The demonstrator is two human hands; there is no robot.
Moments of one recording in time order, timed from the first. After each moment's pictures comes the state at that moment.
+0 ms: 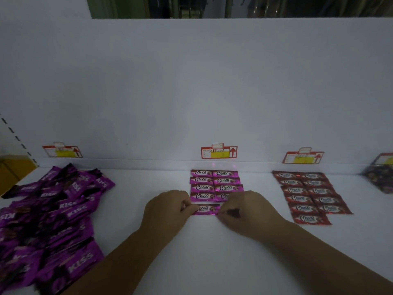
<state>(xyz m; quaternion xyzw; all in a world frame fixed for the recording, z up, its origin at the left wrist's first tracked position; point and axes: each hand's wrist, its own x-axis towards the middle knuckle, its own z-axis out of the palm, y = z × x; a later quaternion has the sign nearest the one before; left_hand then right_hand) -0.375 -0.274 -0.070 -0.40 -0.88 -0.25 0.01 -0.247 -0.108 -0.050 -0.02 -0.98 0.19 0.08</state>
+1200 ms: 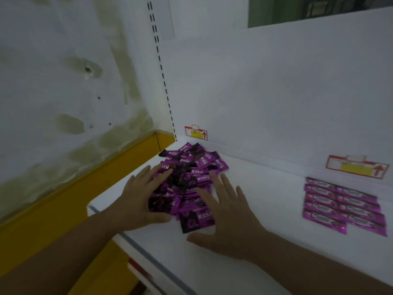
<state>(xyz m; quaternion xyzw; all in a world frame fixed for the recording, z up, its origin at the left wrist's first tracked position) -0.396 -0.560 -0.036 -0.25 -0.96 -0.09 0.03 -0.334 -0.310 -0.065 0.22 -0.96 0.15 0.09</state>
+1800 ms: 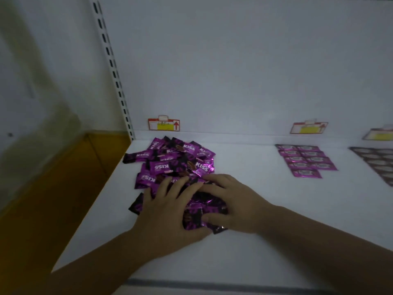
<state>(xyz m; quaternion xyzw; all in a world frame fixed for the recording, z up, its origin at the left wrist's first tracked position) -0.444 -0.549 -0.072 -0.46 -0.88 -0.10 0.01 -0.356 -0.361 -0.062 0.09 -0.97 0.19 0.13</state>
